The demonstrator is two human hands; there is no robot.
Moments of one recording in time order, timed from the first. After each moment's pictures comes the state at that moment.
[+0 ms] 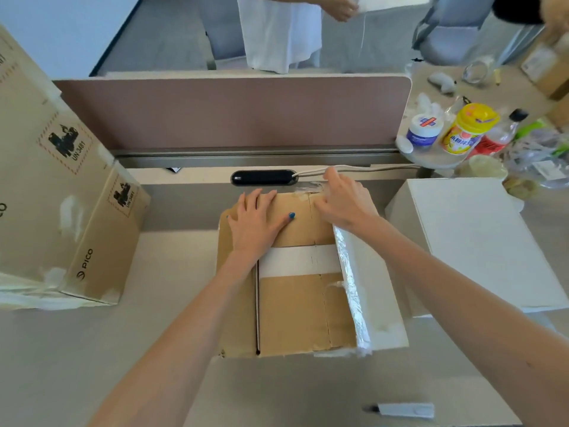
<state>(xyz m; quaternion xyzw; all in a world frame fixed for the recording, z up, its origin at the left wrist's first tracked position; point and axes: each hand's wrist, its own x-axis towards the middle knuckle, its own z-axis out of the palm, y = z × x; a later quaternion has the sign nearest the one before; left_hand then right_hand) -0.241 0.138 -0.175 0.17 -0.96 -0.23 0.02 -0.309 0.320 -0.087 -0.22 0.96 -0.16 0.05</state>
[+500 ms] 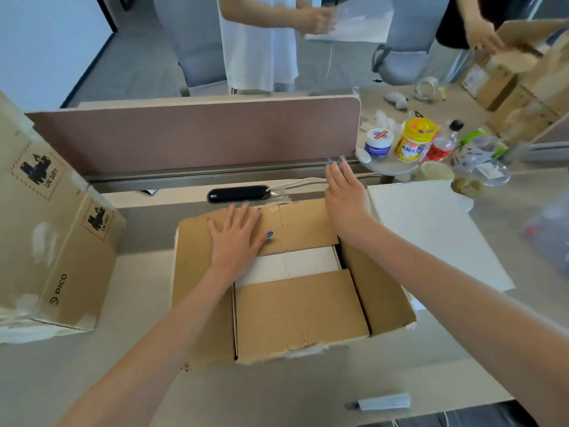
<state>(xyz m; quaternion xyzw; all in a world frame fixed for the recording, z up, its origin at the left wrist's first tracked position) -0.229 0.150 -0.167 0.04 -0.99 -0.09 0.03 -0.309 0.370 -0.060 -0.25 0.89 0.37 -0.02</state>
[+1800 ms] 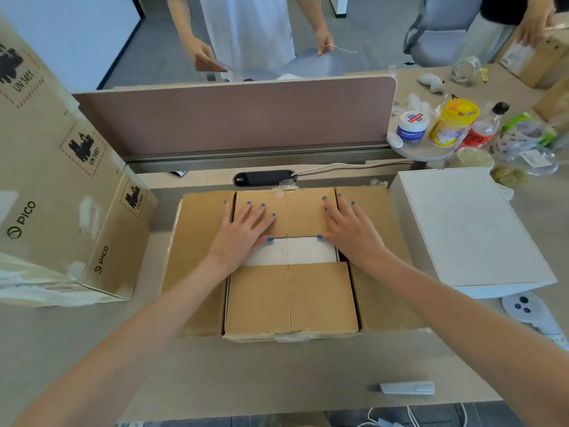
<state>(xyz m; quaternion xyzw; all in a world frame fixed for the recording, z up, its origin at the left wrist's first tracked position) -0.186 0.096 -0.159 -0.13 -0.99 0.09 0.01 -0.263 0.369 -0.151 -0.36 0.92 0.15 -0.02</state>
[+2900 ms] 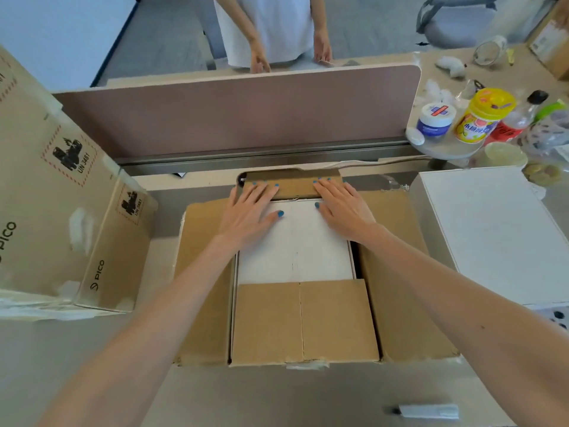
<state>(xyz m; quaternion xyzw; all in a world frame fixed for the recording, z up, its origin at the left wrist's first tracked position) -0.264 0.079 -0.170 -0.02 -1.00 -0.05 -0.03 -0.335 0.317 -0.163 -0.31 0.95 -0.06 0.05</state>
